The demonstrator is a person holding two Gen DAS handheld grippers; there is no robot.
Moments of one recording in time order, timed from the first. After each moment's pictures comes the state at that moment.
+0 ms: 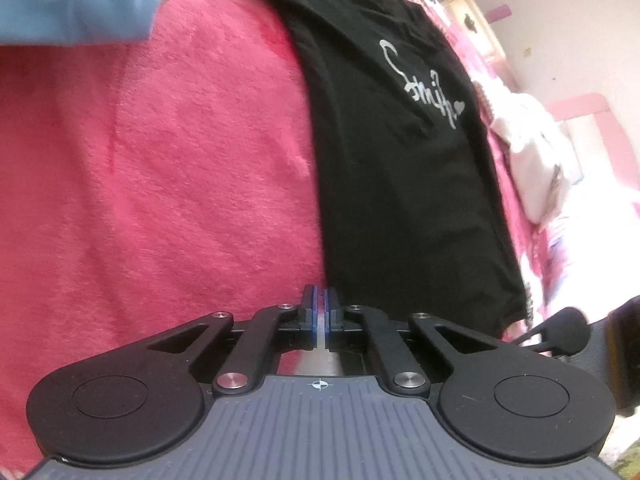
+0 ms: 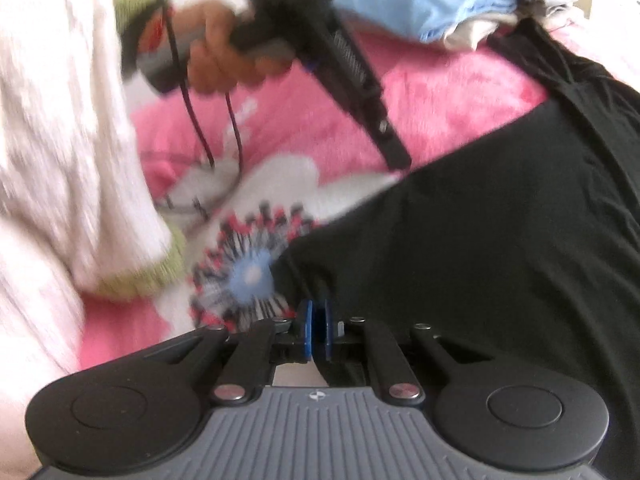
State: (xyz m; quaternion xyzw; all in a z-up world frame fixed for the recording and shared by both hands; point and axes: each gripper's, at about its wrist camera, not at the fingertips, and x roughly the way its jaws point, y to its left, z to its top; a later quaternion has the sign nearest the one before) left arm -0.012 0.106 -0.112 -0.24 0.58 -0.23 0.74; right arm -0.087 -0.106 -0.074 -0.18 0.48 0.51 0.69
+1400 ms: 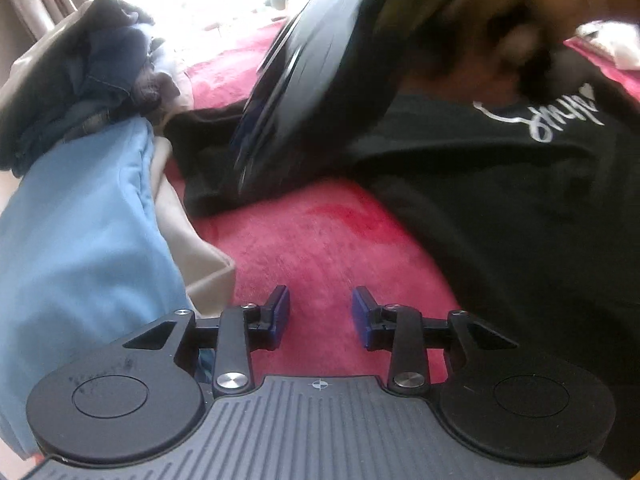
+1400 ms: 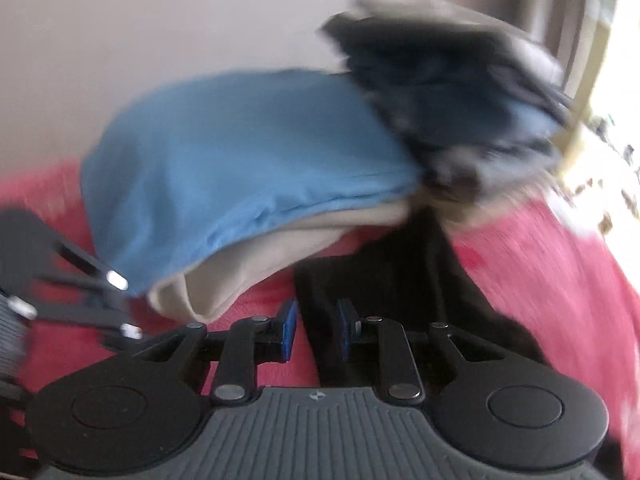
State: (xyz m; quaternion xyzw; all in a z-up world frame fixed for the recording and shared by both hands) left arm 0.051 0.050 -0.090 0.14 0.45 -0.07 0.88; right arm 0.195 0.045 -0.097 -0.29 0.30 0.51 0.75
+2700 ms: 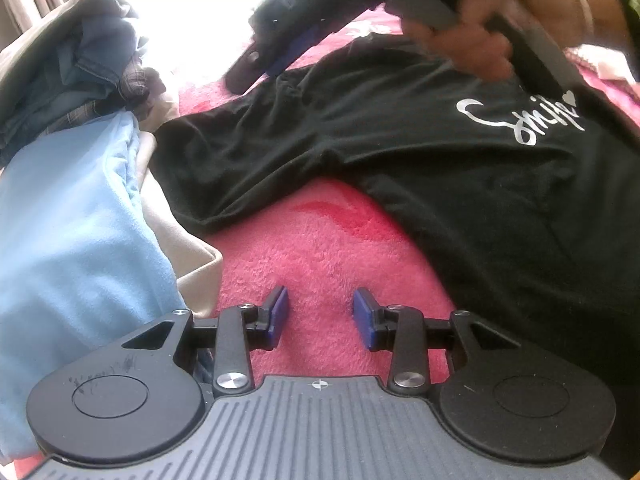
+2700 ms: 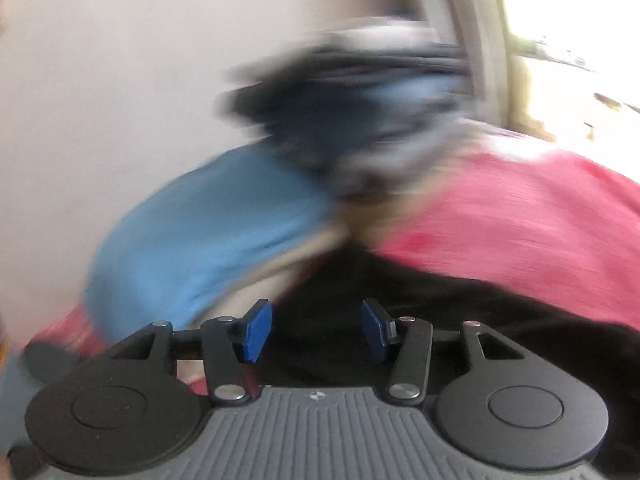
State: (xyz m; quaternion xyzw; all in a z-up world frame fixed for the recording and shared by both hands) left arm 0.049 0.061 -0.095 0.12 0.44 -0.10 0.88; right arm 0.259 -0.032 -0.076 -0.04 0.37 0.45 0.81
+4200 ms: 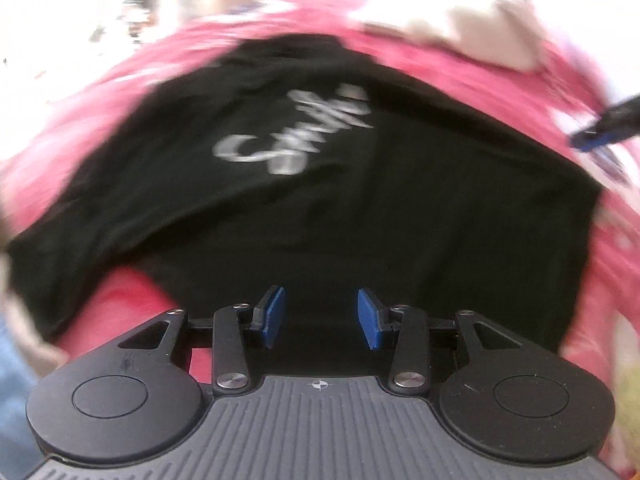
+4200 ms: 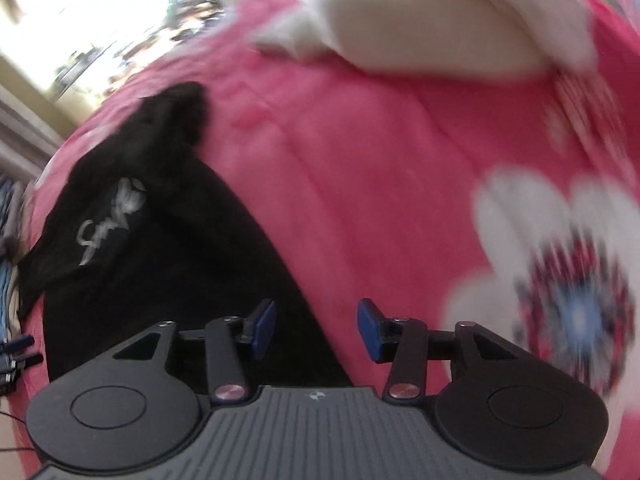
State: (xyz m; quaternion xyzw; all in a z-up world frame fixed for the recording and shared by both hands) left arm 0.015 -0.039 -0.049 0.18 0.46 -0.34 0.80; right arm -0.106 -0.455 -0.067 0.27 0.50 -0.13 0.81
